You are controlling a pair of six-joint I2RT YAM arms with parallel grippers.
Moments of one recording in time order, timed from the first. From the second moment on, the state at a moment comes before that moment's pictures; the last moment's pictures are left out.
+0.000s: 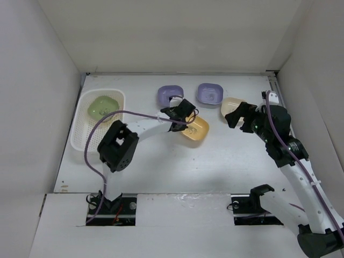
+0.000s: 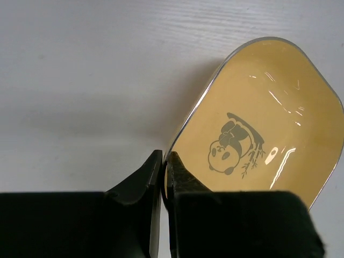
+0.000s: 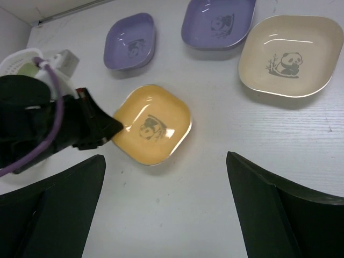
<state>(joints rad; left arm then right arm) -0.78 1.97 1.44 -0.50 -0.39 -0.81 0.29 0.82 0.97 -0.51 -0.01 0.46</state>
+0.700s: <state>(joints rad) 0.17 1.44 1.22 -0.56 -0.30 -0.86 0.29 0.85 0.93 -0.43 -0.11 0.46</state>
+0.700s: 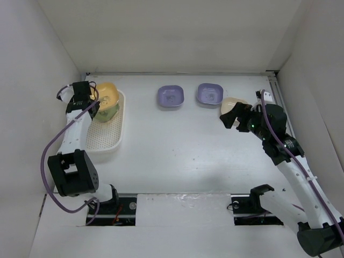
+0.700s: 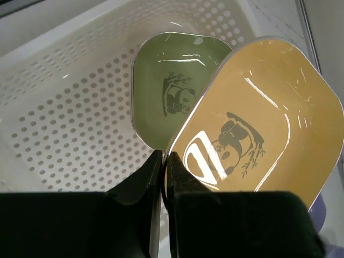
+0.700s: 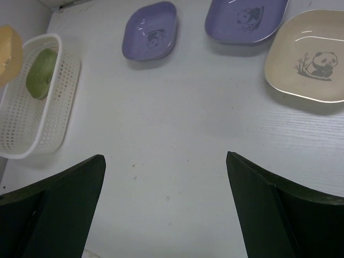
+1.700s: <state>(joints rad) 0.17 1.59 1.14 -0.51 -0.39 -1.27 0.29 0.87 0.91 -0.42 -0.14 0.46</state>
